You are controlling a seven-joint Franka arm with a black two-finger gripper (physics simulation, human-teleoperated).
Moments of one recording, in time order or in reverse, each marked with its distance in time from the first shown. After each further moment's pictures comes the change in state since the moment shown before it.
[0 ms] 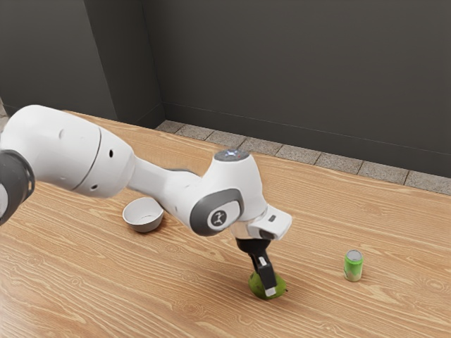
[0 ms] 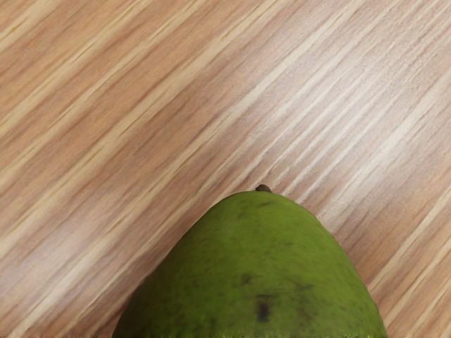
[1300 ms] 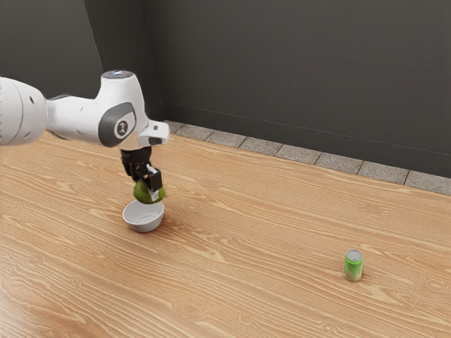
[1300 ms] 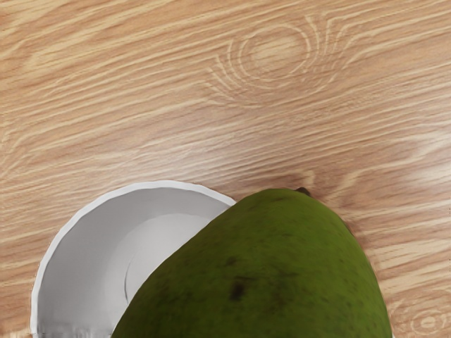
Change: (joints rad) arm 0.085 -0.174 0.501 0.085 0.030 -0.247 -0.019
